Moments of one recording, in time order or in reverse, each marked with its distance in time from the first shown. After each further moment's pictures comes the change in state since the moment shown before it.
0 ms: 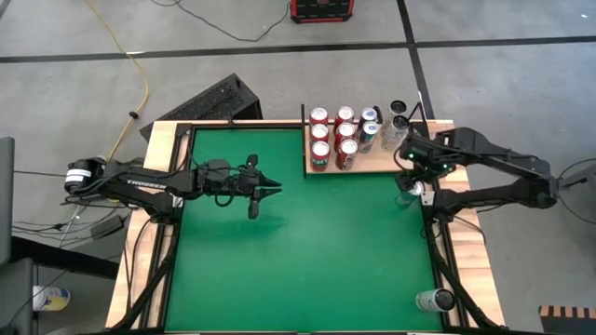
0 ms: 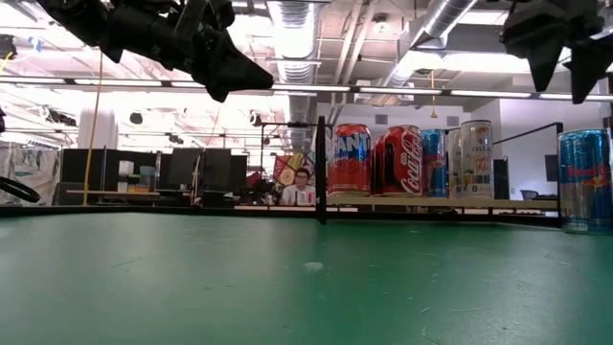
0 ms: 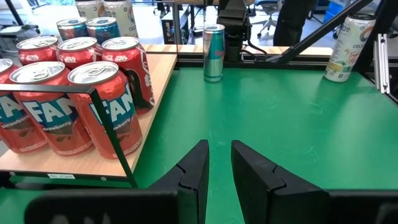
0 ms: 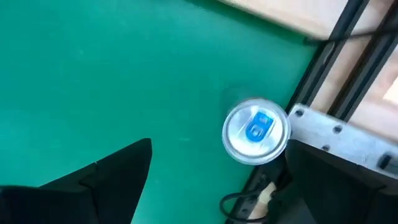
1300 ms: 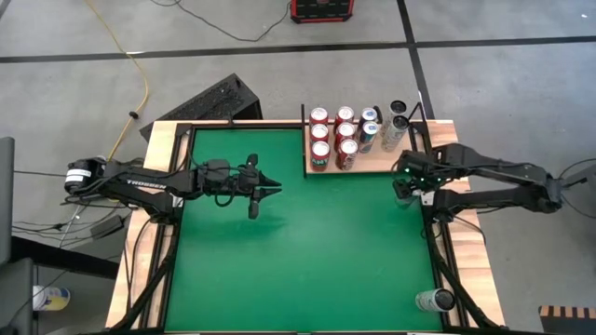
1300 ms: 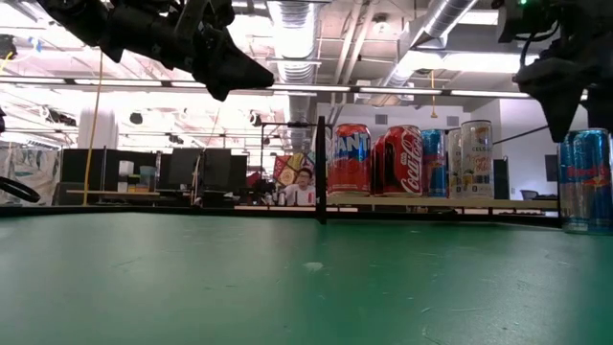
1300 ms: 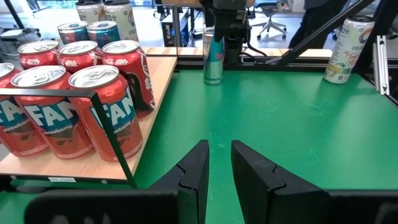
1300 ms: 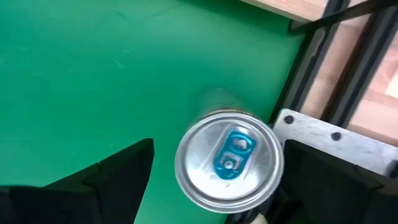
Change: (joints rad) left arm 0.000 0.000 0.000 0.009 0.000 0.005; right arm 0.002 -0.106 -0.298 0.146 0.075 0.056
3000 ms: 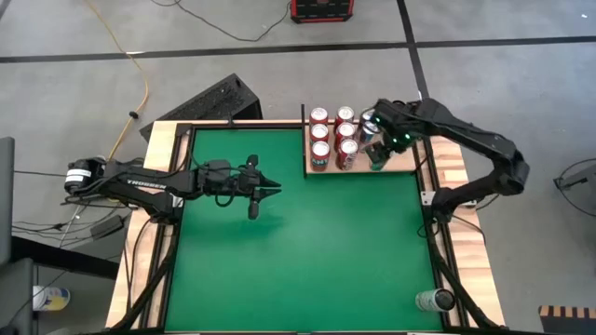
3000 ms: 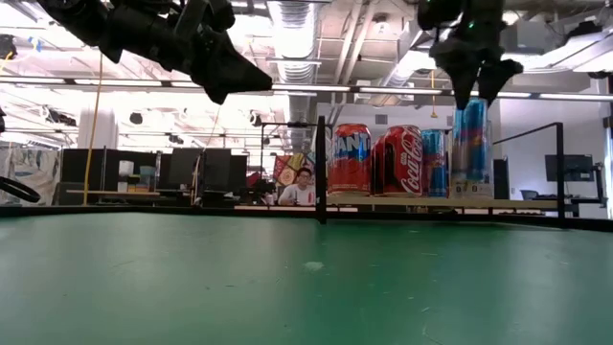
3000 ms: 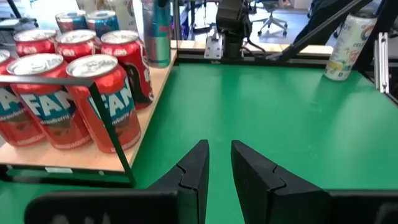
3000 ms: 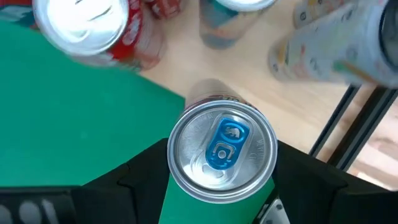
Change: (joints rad) left arm 0.000 0.000 0.000 -0.022 0.000 -0.023; right arm -0.240 0.473 0.548 0.019 0.016 -0.416
